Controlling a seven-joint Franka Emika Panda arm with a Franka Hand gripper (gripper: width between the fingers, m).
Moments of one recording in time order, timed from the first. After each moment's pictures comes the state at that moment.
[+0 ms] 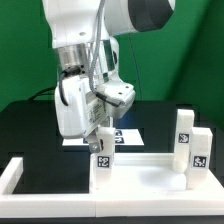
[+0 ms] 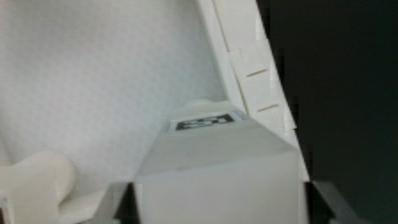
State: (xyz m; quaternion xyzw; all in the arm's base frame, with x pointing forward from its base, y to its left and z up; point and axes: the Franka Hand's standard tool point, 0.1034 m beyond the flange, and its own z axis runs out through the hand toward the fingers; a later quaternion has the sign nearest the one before) arm 0.638 -0.063 0.102 -0.56 0.82 0.05 0.09
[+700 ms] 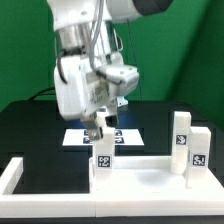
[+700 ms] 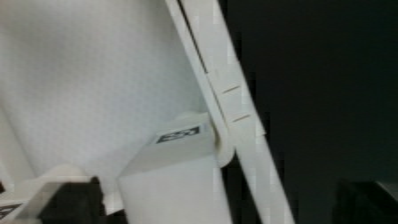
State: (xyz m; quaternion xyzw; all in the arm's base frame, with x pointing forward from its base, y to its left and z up) arm 0.653 -0.054 0.152 -0.55 0.83 0.04 0.12
